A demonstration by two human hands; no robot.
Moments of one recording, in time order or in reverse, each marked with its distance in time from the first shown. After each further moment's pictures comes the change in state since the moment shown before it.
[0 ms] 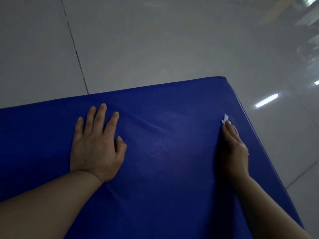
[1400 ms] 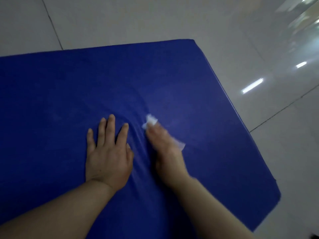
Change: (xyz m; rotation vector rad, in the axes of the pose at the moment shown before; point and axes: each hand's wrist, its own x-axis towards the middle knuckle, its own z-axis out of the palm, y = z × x) left_hand -0.149 0.077 0.023 0.026 0.006 0.077; right_hand -0.169 -0.025 0.033 0.247 -0.182 -0.503
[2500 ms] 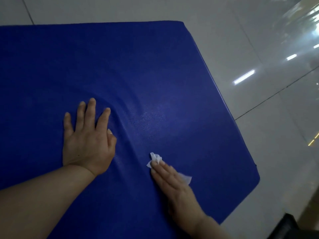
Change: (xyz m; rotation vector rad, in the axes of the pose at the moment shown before) left_hand 0.003 0.003 -0.007 -0.032 -0.047 -0.015; right_hand -0.130 0.007 -0.038 -0.077 -0.227 -0.046
